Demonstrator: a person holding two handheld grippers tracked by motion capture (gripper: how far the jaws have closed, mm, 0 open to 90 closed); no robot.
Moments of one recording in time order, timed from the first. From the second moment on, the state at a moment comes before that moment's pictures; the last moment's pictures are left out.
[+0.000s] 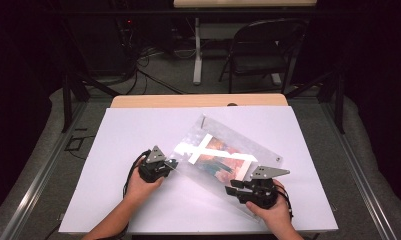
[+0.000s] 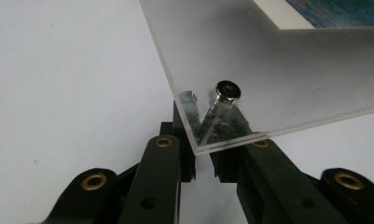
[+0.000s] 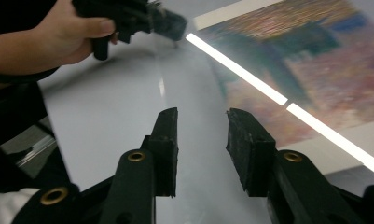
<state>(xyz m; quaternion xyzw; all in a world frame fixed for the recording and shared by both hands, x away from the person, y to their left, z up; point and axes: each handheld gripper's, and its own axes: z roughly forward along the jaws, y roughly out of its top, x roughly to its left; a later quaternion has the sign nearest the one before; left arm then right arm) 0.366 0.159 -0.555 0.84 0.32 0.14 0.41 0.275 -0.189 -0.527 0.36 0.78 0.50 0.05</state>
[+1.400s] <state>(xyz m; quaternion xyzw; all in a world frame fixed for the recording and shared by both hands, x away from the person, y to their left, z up) 0.325 0.158 -0.509 0.82 0.29 0.18 0.46 0.311 -0.196 -0.531 0.42 0.80 0.43 -0.05</state>
